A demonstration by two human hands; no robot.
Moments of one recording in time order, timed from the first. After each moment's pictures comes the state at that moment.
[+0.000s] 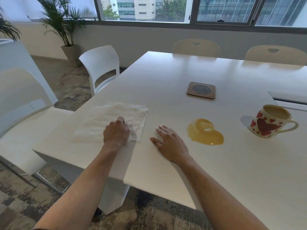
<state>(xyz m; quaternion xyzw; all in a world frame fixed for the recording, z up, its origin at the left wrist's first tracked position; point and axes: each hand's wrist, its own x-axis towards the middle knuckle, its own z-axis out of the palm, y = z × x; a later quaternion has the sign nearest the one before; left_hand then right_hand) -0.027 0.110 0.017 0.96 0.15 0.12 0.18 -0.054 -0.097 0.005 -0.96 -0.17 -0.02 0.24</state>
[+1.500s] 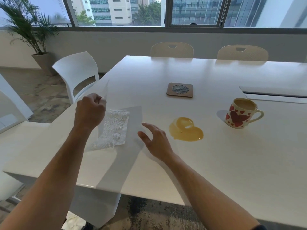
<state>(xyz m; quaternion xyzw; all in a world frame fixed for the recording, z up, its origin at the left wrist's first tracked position) -0.025 0.103 0.126 0.91 0.07 0.23 0.35 -0.060 -0.104 0.012 -0.88 -0.10 -0.10 0.44</state>
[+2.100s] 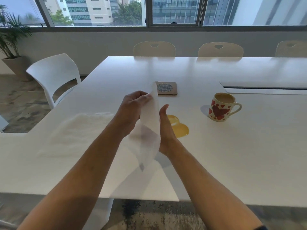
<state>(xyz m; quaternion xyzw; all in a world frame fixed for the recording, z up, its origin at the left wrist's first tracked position) -0.051 -0.036 0.143 0.72 -0.10 -0.05 0.69 -0.068 -0.144 0.066 -0.46 0.05 0.09 0.88</state>
